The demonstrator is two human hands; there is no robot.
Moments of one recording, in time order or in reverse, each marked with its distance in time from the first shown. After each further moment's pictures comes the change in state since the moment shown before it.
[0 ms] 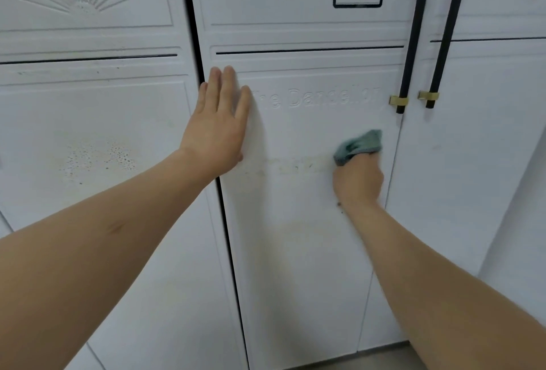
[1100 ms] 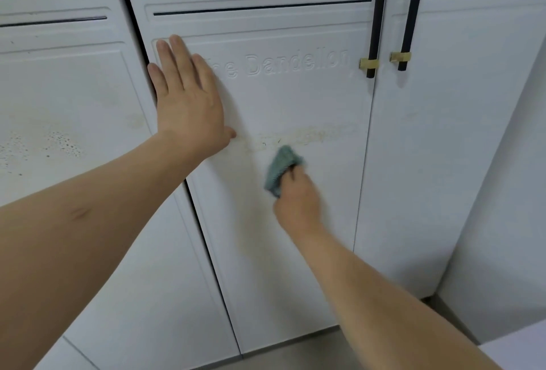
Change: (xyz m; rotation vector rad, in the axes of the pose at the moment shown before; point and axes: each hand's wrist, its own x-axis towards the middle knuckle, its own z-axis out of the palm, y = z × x) left_hand 0.016 0.054 0.012 0.043 0.034 -0.286; right_hand -0.074 0.057 0.072 -0.083 -0.092 -0.511
